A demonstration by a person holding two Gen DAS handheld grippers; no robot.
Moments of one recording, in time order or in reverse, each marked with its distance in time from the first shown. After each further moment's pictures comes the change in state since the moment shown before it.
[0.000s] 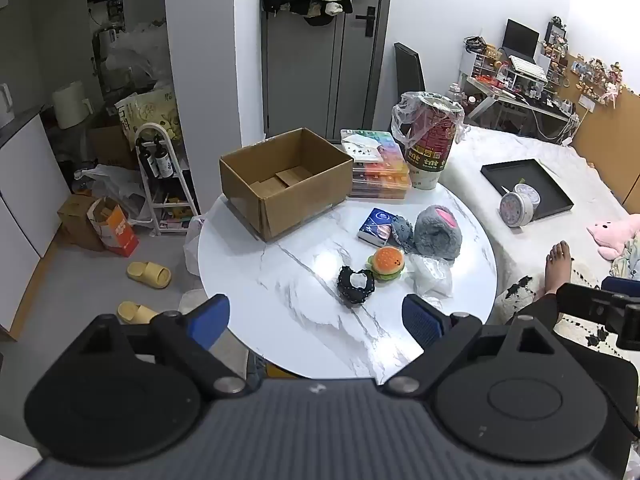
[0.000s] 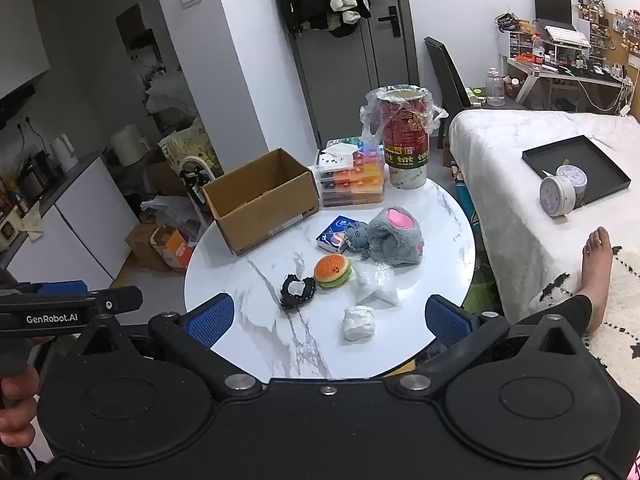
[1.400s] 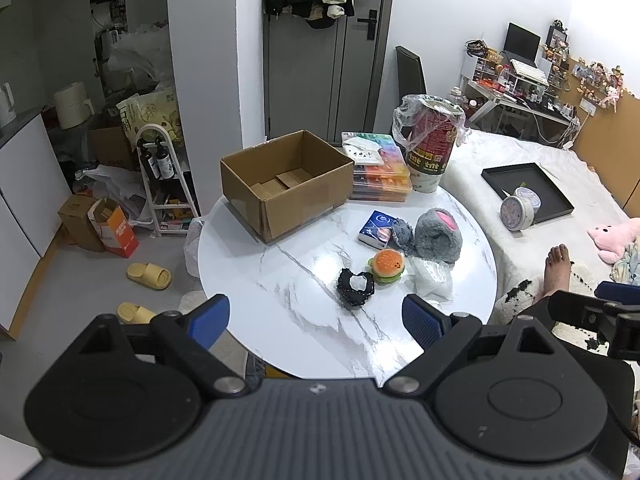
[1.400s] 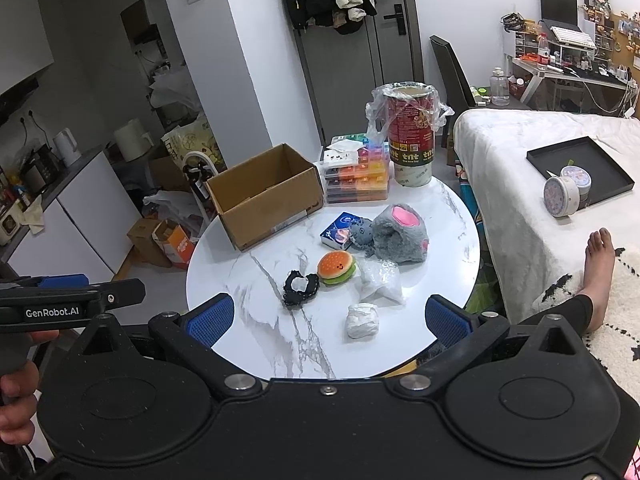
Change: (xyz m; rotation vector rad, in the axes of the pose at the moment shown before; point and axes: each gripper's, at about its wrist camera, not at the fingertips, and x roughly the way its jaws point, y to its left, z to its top) left arm -0.001 -0.001 -0.002 -0.003 -0.009 0.005; right arm 0.003 0.002 -0.001 -0.016 0.011 0.001
